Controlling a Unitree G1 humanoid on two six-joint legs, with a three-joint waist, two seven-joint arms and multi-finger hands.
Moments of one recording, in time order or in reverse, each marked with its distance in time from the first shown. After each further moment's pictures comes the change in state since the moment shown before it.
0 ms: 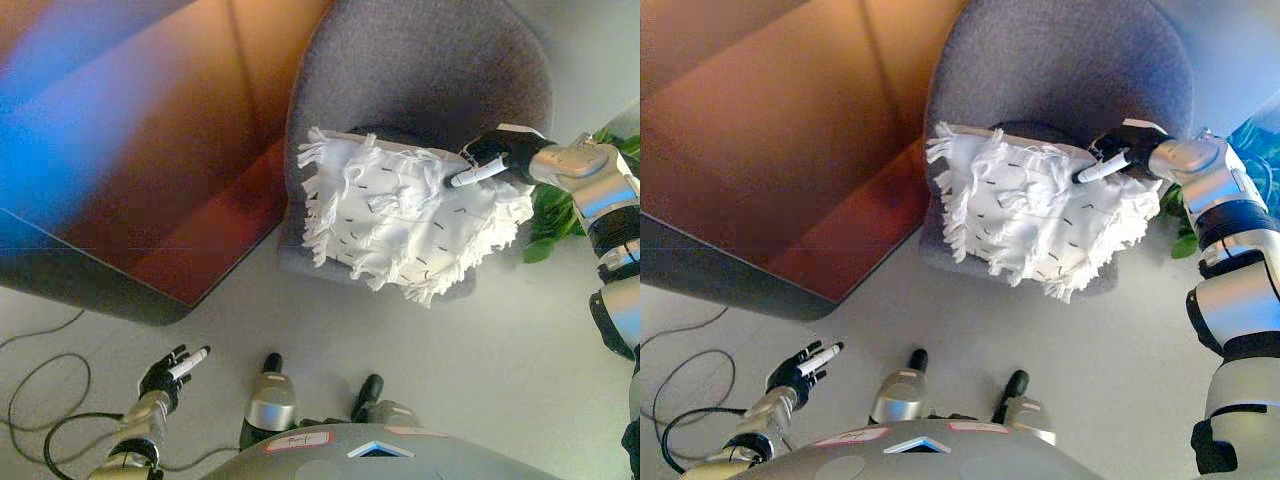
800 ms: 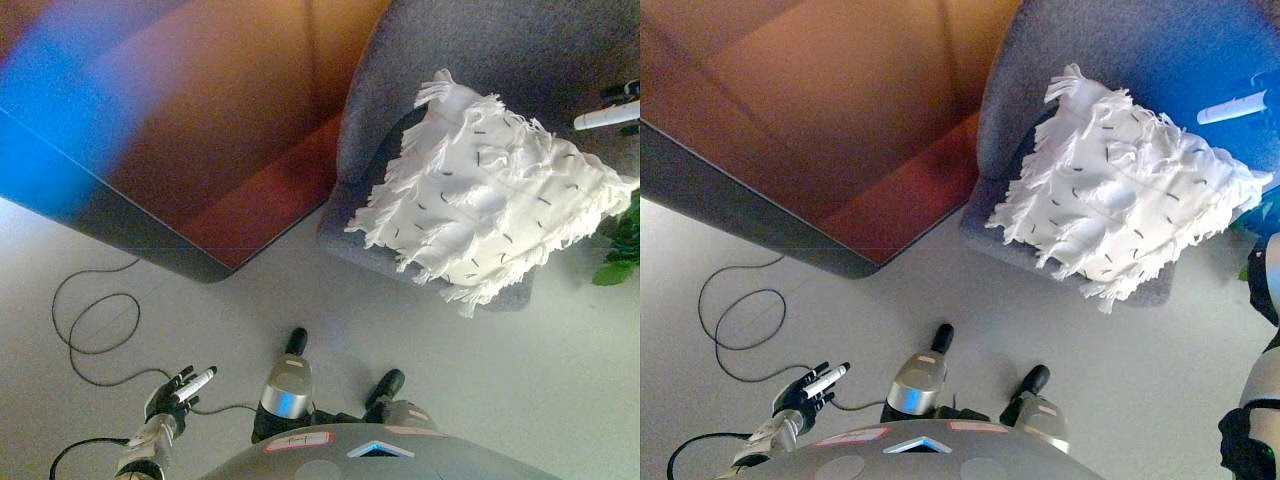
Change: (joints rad) left arm 0.053 -0.020 -0.003 0.004 -0.001 -0.042 -0.036; right arm -0.300 -0.160 -0.051 0.205 -0.024 0.221 -0.164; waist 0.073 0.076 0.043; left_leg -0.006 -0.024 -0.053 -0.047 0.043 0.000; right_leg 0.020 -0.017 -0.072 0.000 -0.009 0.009
